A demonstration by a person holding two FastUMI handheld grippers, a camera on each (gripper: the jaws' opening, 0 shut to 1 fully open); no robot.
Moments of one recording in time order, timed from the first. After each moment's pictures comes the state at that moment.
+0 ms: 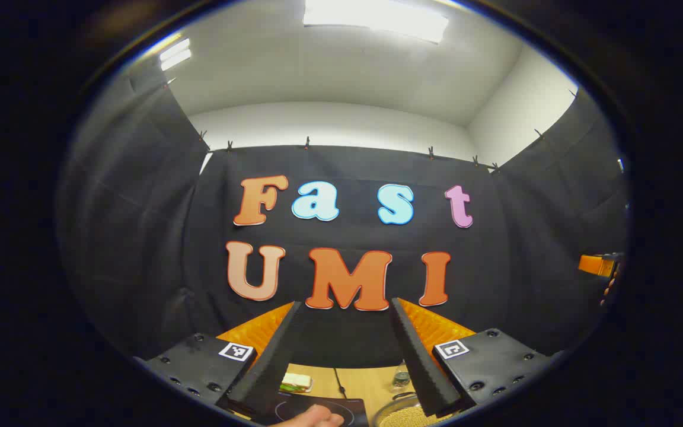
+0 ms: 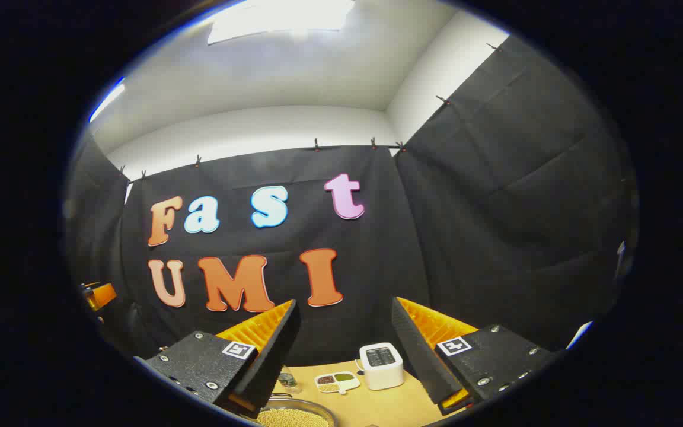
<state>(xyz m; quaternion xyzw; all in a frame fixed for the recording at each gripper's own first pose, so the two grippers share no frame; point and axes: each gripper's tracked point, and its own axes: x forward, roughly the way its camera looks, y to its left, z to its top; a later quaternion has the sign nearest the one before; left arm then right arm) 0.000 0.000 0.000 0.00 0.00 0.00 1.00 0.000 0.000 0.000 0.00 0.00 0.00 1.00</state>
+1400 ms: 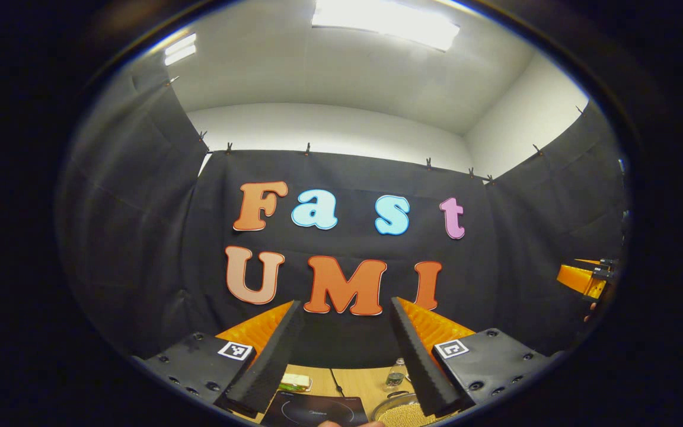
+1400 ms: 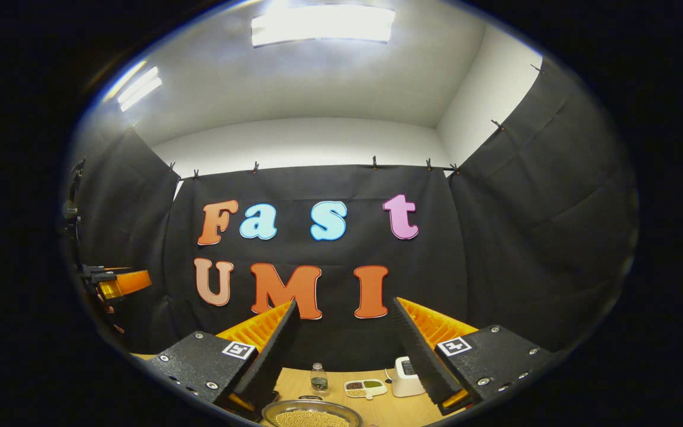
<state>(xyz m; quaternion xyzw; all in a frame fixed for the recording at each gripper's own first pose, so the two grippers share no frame) -0.029 0.027 0.044 0.00 -0.01 0.00 1.00 -0.045 0.097 0.051 -0.04 -0.03 0.10 0.99</state>
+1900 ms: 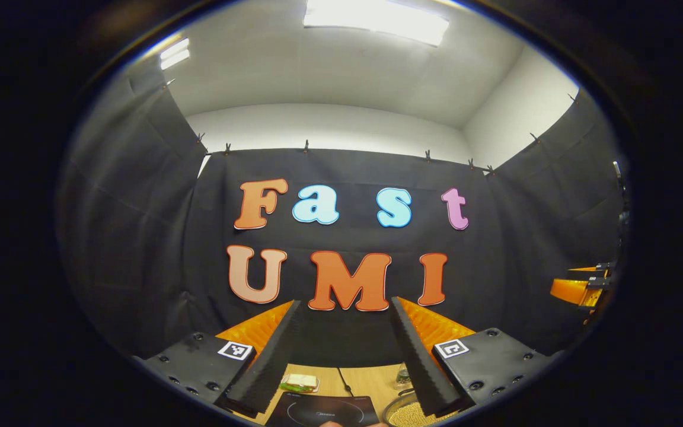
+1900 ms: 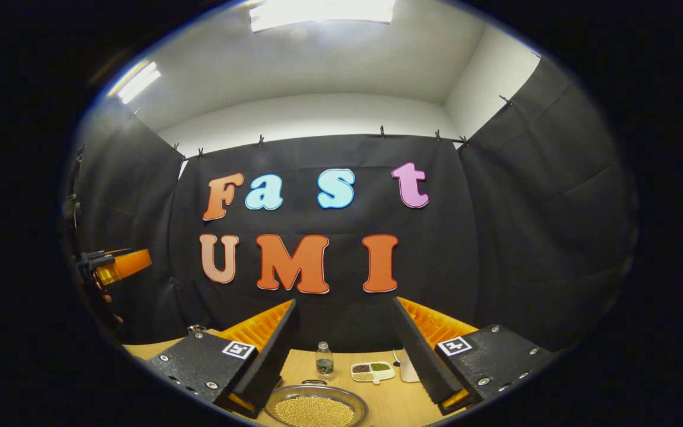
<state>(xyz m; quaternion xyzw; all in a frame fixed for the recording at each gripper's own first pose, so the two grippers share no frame) -0.020 0.029 0.021 0.02 -0.02 0.00 1.00 -0.030 0.096 -0.018 -0.04 0.04 0.12 0.99</state>
